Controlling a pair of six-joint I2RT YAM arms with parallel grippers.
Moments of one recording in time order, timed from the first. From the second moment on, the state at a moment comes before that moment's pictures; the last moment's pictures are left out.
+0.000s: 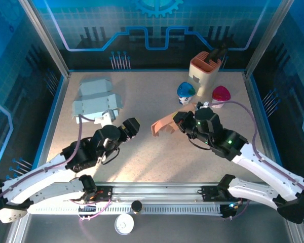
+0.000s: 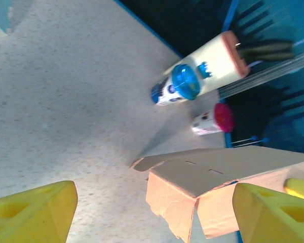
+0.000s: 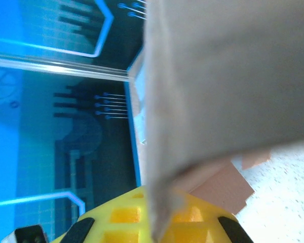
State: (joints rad) left arm -0.96 0.84 0.88 -0.58 -0.50 -1.18; right arm 0.80 0.97 0.96 -0.44 0.14 1.39
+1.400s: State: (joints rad) left arm -0.85 0.75 0.64 -0.28 -0.04 -0.53; right arm 0.57 1.23 1.17 -0.78 -0.03 1.50
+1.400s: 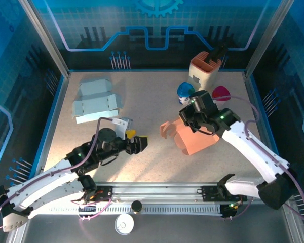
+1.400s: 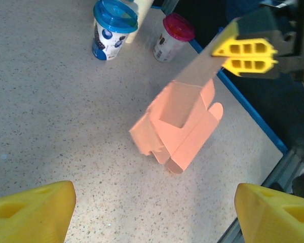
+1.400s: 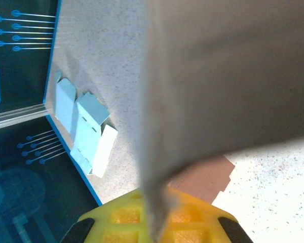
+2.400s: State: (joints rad) left arm -0.77 0.85 0.37 0.04 0.02 -0.47; right arm 0.43 1.39 0.77 -0.02 -0.36 1.44
